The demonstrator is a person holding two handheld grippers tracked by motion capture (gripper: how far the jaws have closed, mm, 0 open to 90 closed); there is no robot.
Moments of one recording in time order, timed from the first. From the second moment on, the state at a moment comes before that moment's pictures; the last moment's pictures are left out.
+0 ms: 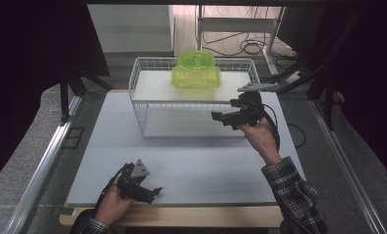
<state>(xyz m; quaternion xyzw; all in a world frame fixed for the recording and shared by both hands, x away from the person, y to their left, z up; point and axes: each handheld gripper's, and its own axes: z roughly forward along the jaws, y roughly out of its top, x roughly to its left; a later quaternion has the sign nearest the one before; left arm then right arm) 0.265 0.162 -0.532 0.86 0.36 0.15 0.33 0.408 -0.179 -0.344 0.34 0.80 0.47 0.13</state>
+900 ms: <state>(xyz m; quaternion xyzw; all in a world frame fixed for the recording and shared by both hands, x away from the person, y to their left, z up) 0.264 0.162 -0.533 0.86 0.35 0.16 0.33 0.380 -0.191 -0.394 0.34 0.81 0.46 0.14</state>
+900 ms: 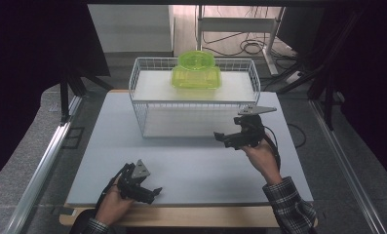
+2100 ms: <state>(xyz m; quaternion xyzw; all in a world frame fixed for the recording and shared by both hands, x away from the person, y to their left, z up) 0.263 0.163 -0.533 0.86 0.34 0.17 0.33 0.344 -0.226 -0.447 0.37 0.81 0.42 0.15</state>
